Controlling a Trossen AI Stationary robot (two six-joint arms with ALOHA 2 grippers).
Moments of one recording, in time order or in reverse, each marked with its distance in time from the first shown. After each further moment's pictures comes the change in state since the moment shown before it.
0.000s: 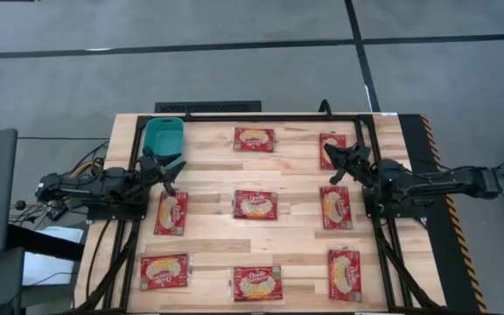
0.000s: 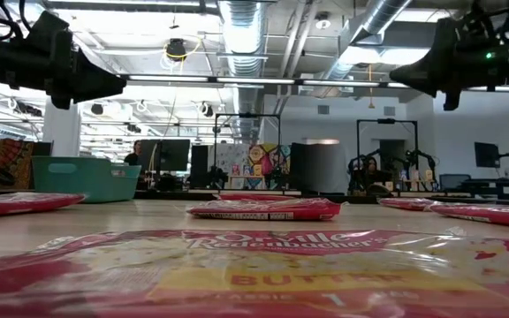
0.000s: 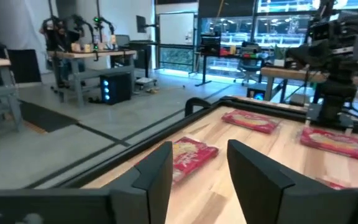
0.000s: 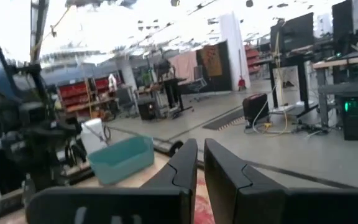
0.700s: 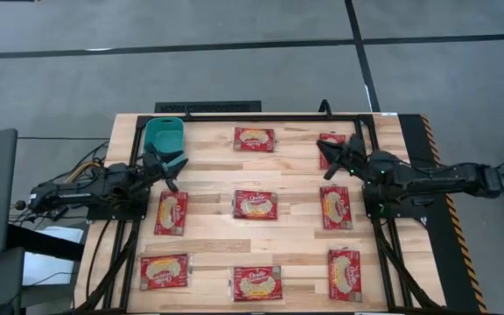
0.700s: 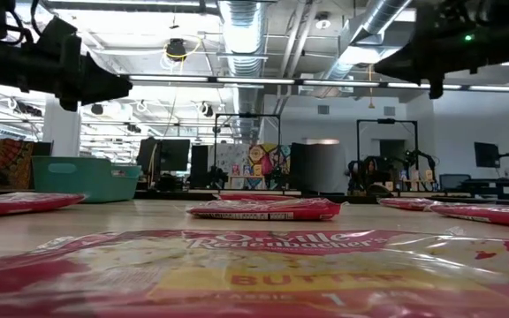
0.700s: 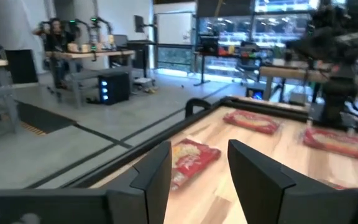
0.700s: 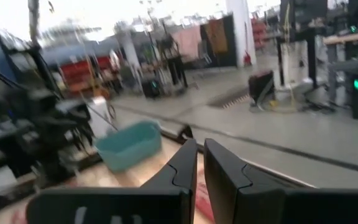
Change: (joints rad) left arm 0.179 0.083 0.000 0.061 0.215 -0.041; right arm -0.052 0.146 0.207 -0.202 -0.068 0.086
